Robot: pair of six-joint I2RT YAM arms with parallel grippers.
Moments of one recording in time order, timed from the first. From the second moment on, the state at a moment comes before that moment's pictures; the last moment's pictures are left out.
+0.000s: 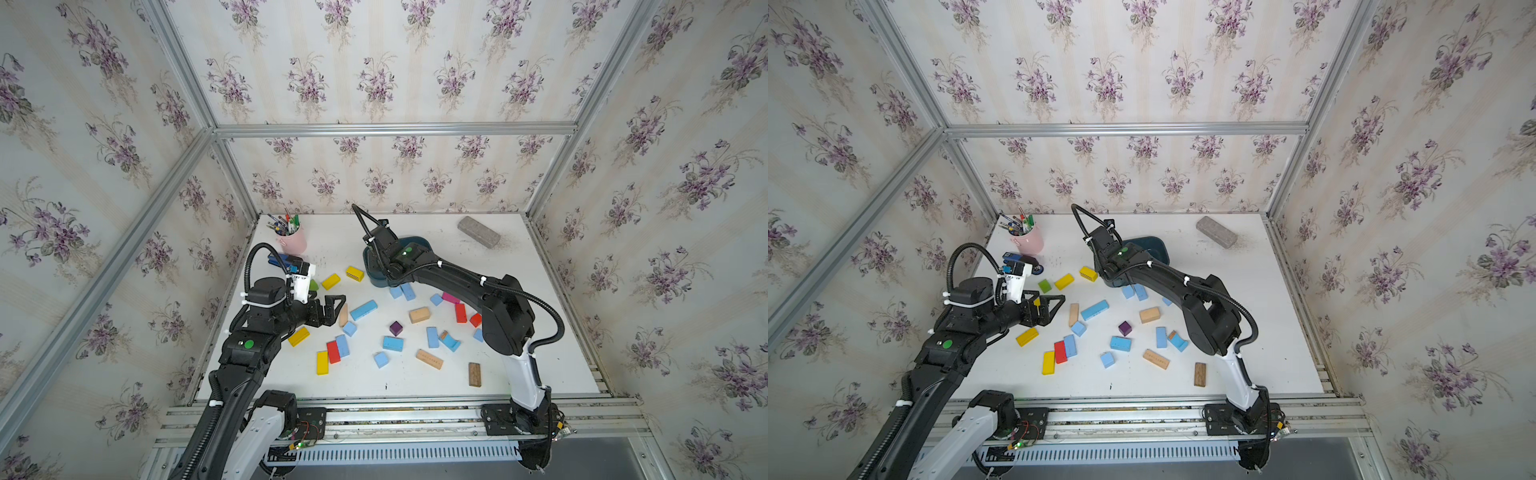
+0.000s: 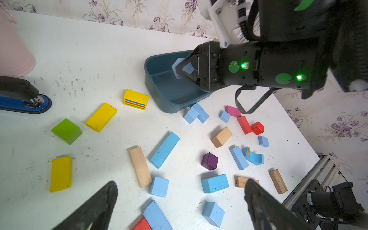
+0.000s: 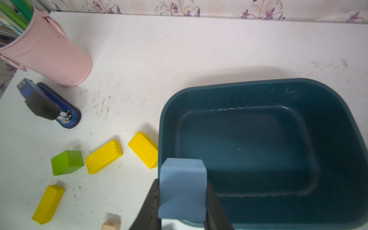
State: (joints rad) left arm -0.13 0.73 0.74 -0.57 0.42 -0.16; right arm 0.84 2.14 1.84 -0.57 0.34 0.54
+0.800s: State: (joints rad) left arm -0.13 0.76 0.74 -0.57 0.44 -0.16; right arm 0.77 2.49 2.16 -0.64 0.25 0.52
